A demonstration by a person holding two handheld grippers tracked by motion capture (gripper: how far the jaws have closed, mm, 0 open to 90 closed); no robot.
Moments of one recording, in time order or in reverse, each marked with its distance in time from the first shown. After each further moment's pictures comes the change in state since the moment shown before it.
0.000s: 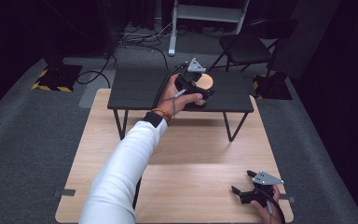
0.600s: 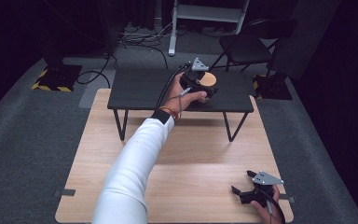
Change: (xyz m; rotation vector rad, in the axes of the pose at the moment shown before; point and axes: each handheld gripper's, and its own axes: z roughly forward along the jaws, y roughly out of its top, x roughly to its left) left arm 0.007 -0.011 0.023 -0.035 0.020 -0.060; right arm 0.000 0.000 0.000 0.001 0.004 -0.002
